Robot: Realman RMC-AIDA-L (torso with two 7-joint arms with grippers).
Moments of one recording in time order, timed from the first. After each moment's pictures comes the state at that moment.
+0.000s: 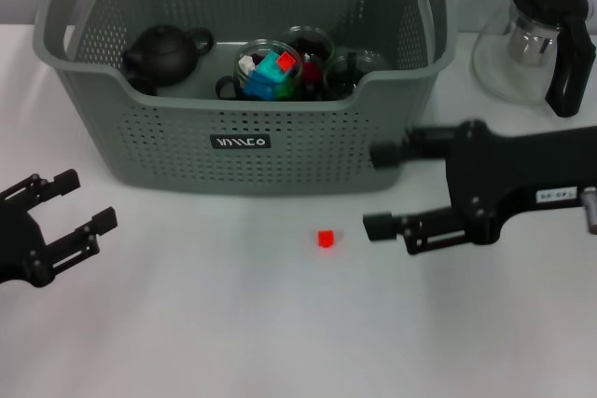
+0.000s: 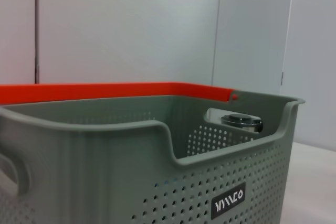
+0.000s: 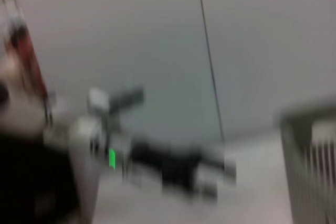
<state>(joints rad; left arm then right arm) -0.29 -2.14 0.04 0.72 2.17 1.79 -0.96 0.44 2.09 -1.14 -1.22 -1.80 -1.69 1.79</state>
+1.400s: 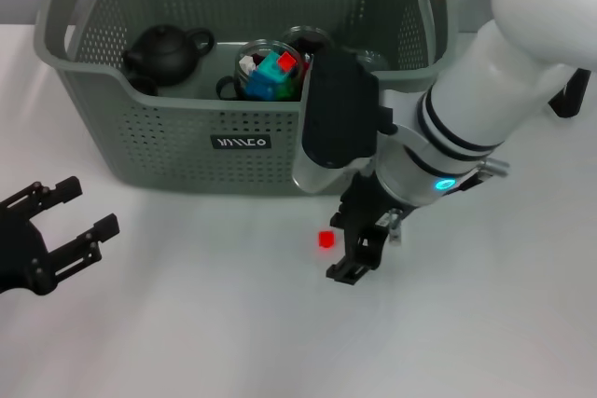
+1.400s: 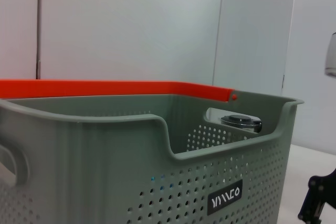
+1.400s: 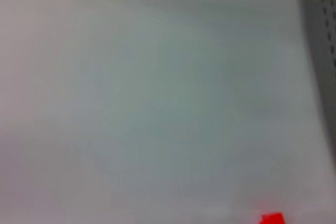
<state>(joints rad) -0.27 -2.15 0.03 0.71 2.17 1.80 -0.96 0.97 2.11 -1.78 -0.92 -2.39 -1.29 2.26</state>
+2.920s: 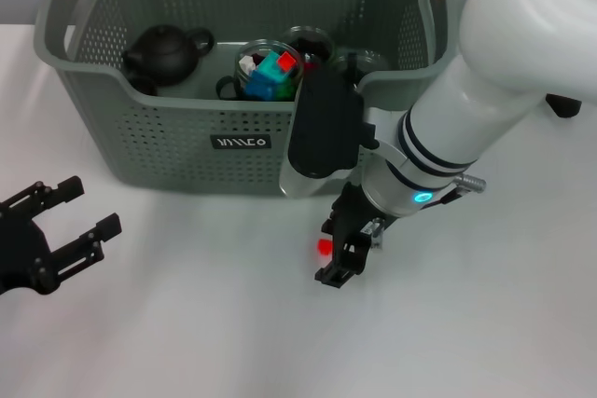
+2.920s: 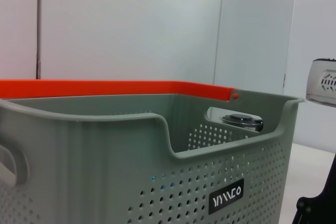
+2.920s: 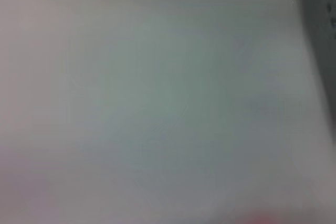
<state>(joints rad) -0.28 -2.15 0.03 0.70 2.17 1.79 -0.94 1.04 2.12 -1.88 -0.70 -2.26 -1.10 2.26</state>
